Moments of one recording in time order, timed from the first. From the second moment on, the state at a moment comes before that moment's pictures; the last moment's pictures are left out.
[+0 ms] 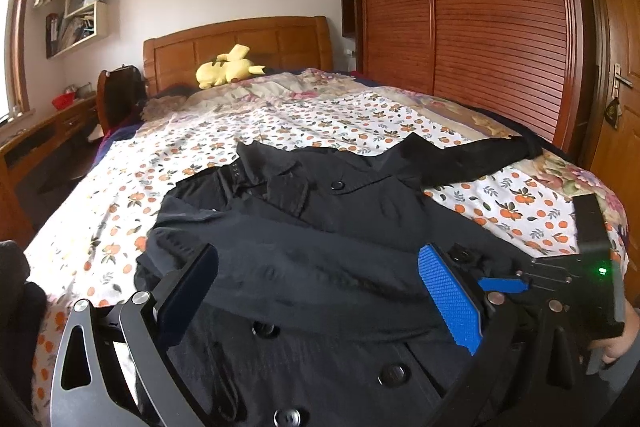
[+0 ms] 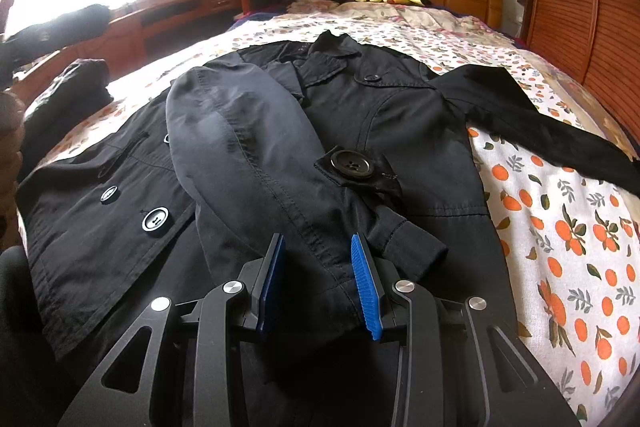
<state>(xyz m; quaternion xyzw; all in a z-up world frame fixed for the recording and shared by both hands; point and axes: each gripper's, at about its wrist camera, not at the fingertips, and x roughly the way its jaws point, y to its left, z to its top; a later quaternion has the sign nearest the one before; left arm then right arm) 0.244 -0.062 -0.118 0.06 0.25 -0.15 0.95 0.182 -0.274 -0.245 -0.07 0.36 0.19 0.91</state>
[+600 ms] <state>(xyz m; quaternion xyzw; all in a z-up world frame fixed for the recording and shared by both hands) 0.287 -0.044 -0.196 0.02 0.28 -0.15 0.95 0.162 -0.283 -0.215 -0.04 0.33 0.17 0.93</state>
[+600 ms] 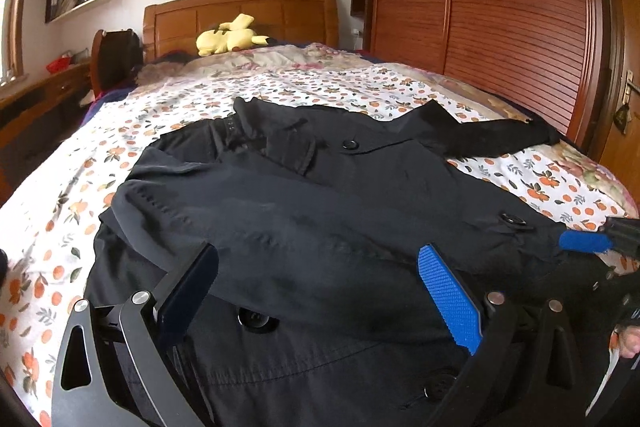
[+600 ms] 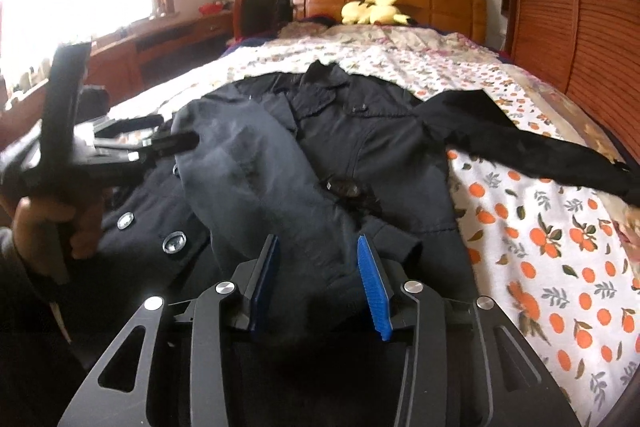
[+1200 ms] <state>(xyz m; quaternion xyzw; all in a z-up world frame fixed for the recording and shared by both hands) 0.268 -0.043 -0.193 0.02 0.24 -0.14 0.96 0.217 -0.340 -0.160 -0.06 0.28 0.06 0.96</state>
